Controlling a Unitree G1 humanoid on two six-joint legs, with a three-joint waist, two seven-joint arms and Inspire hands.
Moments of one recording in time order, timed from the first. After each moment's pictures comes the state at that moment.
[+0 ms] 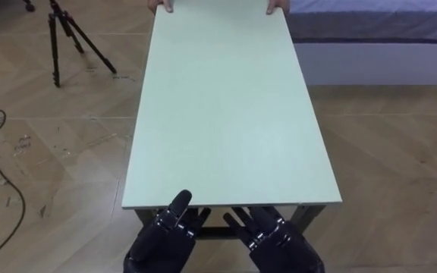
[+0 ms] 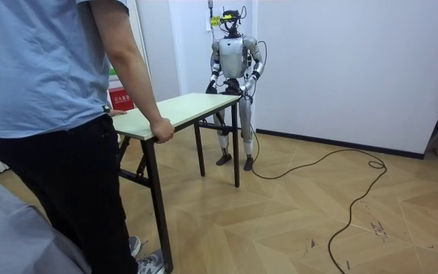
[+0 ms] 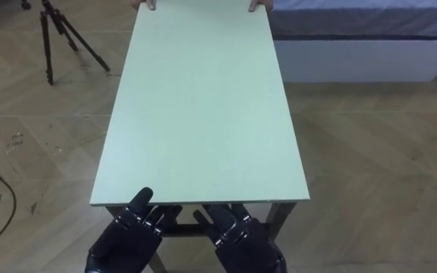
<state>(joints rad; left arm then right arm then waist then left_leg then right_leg) 0.35 0.28 -0.38 0.18 -1.54 0.00 -0.32 0.33 -0.27 0.37 0.27 1.38 0.07 0.48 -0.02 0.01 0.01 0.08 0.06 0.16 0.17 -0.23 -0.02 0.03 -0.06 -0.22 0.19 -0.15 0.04</state>
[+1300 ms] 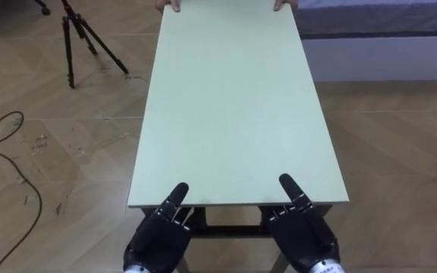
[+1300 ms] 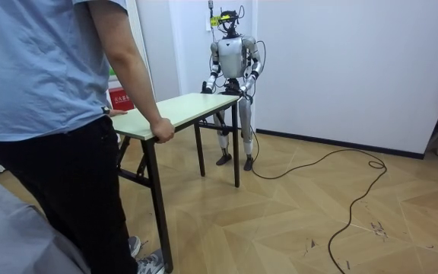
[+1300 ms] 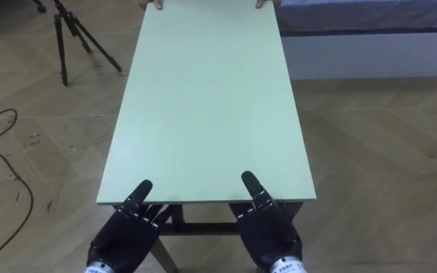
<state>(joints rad) 0.30 0.24 -0.34 0.23 -1.53 0.00 -0.21 0.27 -0.26 0.32 0.26 1.57 -0.02 0.29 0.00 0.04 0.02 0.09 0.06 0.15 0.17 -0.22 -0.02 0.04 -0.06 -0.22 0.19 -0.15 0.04</state>
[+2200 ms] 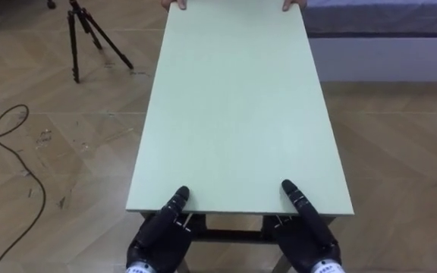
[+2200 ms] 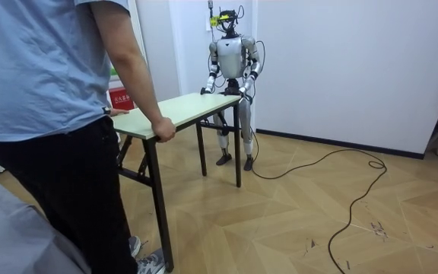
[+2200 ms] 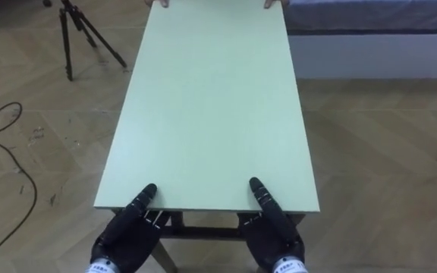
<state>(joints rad) 0.28 0.22 -0.33 0.24 -1.40 0.00 -0.12 0.25 -0.25 0.33 0.30 1.52 -0.03 0.17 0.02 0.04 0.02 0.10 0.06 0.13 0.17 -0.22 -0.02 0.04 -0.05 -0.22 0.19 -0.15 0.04</state>
